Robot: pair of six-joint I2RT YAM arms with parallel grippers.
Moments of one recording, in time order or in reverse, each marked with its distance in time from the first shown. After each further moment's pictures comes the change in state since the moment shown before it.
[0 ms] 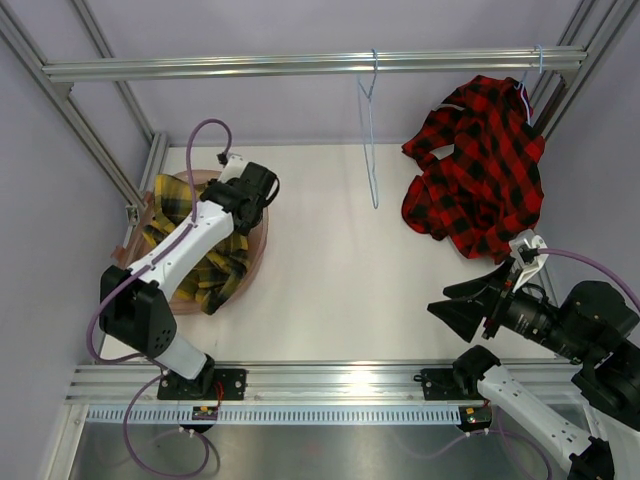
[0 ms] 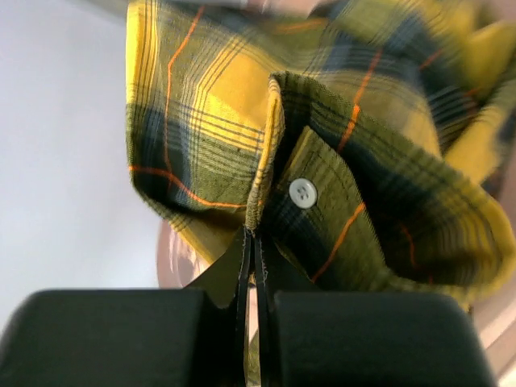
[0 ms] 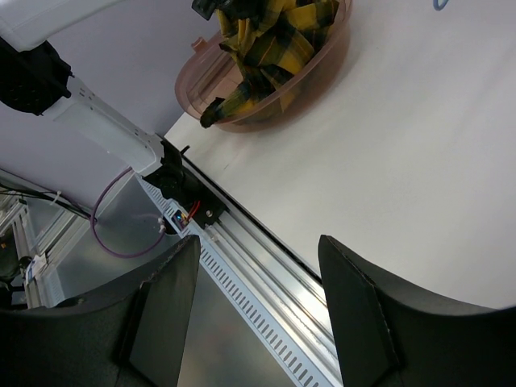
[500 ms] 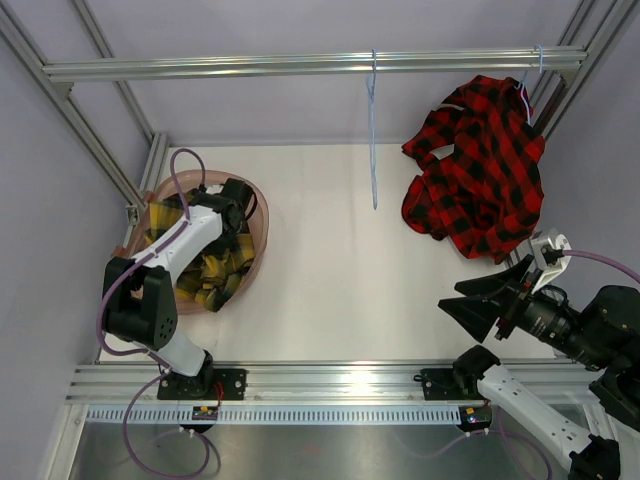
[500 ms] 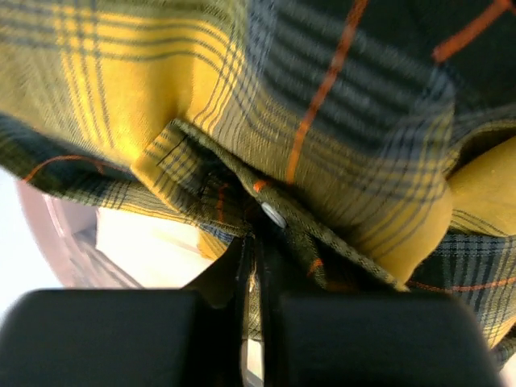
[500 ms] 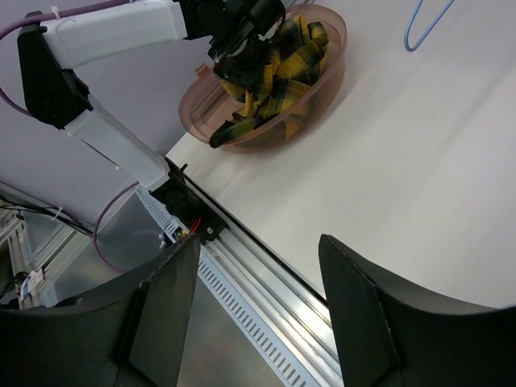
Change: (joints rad) left arm 0.197 0.031 -0.179 -0.034 0.346 -0.183; right arm 0.000 0.027 0.111 -0.027 0.035 -0.010
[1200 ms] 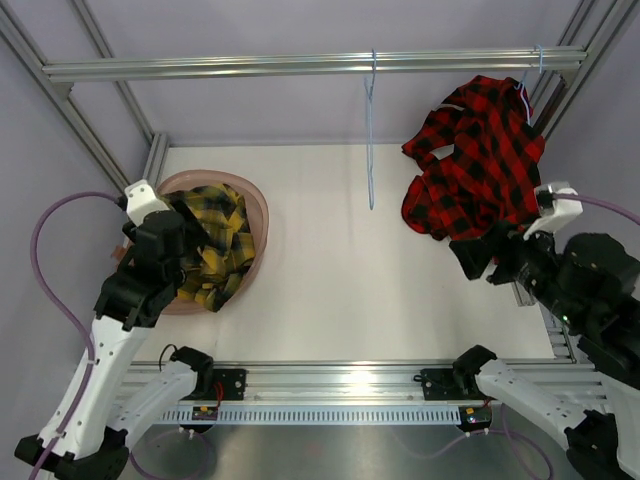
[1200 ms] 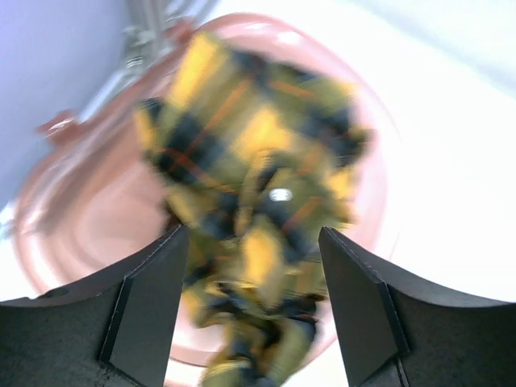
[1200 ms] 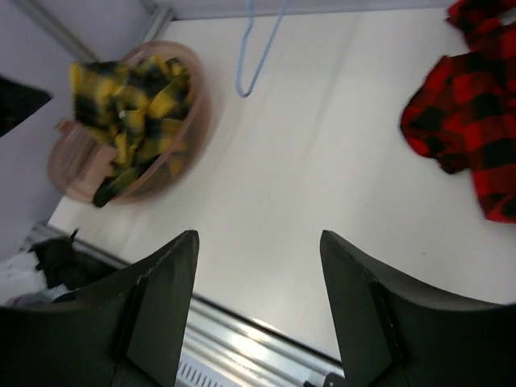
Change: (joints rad) left arm -0.067 -0.777 -0.116 0.158 0.002 -0.102; right arm 0.000 0.174 0.156 -0.097 0.331 -0.035
